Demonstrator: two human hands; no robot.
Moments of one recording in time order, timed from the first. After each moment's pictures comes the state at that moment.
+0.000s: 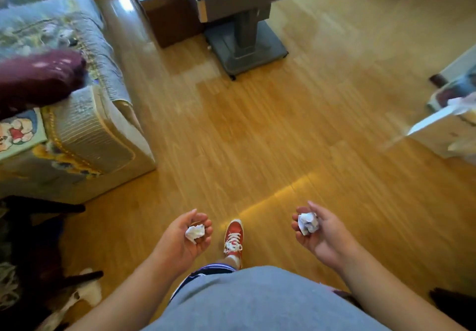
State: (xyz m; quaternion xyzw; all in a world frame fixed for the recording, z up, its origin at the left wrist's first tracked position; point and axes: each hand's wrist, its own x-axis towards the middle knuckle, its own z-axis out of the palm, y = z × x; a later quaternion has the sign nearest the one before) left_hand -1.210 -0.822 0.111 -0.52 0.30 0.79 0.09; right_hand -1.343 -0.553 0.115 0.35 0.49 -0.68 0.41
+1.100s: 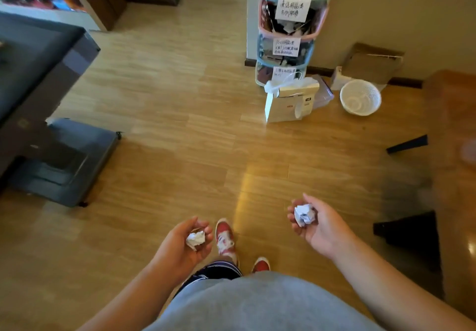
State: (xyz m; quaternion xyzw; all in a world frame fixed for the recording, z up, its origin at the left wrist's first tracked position) left_hand -1.729 -0.498 0.124 -0.35 0.46 0.70 0.41; right_hand -1.643 -0.212 0.124 0.49 0.32 -0.81 0.09
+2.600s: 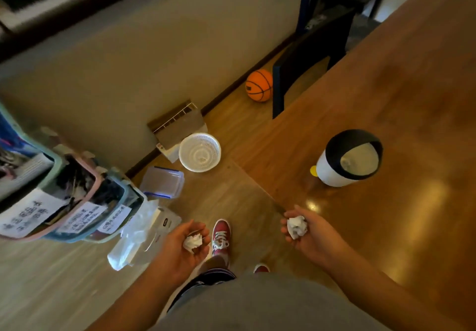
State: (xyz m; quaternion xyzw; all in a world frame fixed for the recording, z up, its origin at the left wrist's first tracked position) left_hand -1.978 0.192 0.133 -0.05 0.61 0.41 0.68; right_hand -1.695 0.248 0.136 0.58 0.06 -0.75 -0.30
